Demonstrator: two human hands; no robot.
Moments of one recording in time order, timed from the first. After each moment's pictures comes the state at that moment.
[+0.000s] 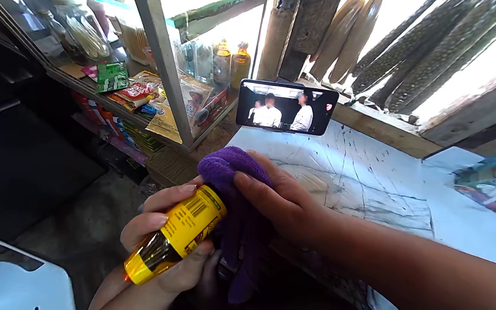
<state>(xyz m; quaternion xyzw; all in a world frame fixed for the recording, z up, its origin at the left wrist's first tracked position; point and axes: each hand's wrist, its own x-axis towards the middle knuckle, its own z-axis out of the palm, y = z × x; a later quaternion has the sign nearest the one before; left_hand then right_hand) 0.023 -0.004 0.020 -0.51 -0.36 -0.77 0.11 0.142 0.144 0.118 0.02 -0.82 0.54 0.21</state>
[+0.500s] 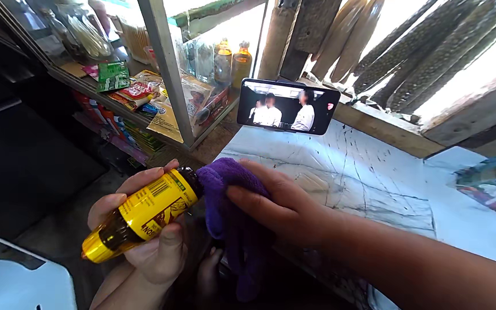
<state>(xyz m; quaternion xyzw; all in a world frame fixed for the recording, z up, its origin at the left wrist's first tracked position) 0.008 -0.002 0.033 -0.47 -0.32 -0.82 0.10 0.140 0.147 0.117 0.07 -0.84 0.50 0.19</state>
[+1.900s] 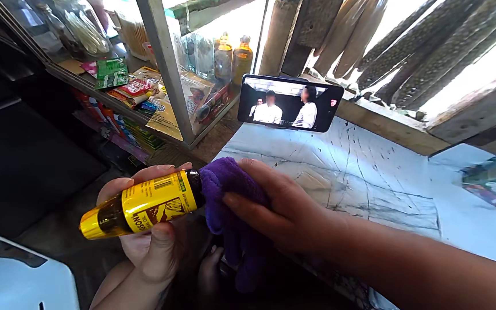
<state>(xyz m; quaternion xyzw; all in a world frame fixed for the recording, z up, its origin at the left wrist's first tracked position) 0.013 -0.006 0.037 -0.46 -0.29 -0.84 -0.02 0.140 0.144 0.111 0.08 -0.87 0.42 0.25</state>
